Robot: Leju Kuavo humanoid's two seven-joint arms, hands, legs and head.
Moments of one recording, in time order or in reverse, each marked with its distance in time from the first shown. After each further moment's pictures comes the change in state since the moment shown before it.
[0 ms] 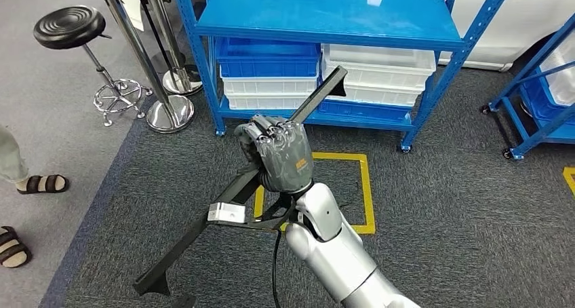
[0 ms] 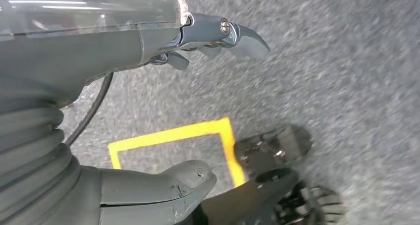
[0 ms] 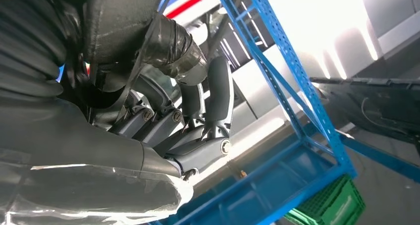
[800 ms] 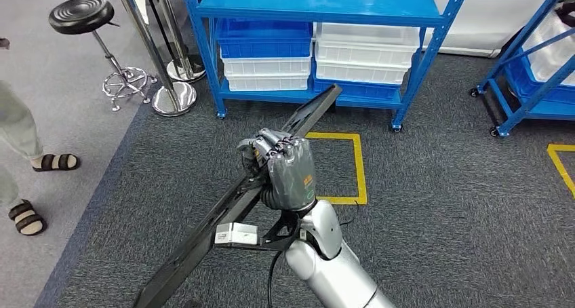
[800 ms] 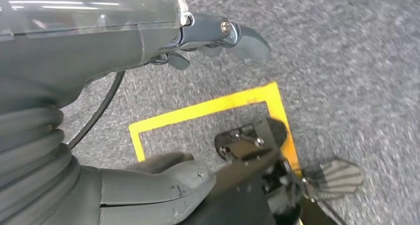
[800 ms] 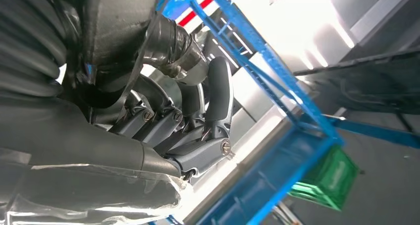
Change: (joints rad) left arm 0.023 -0.007 0.008 0.000 0.013 0.021 -0.015; right arm 0.099 -0.005 0.031 -0.108 -0.161 0.000 -0.088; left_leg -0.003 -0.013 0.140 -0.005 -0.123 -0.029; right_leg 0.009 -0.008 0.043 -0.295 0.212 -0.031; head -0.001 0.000
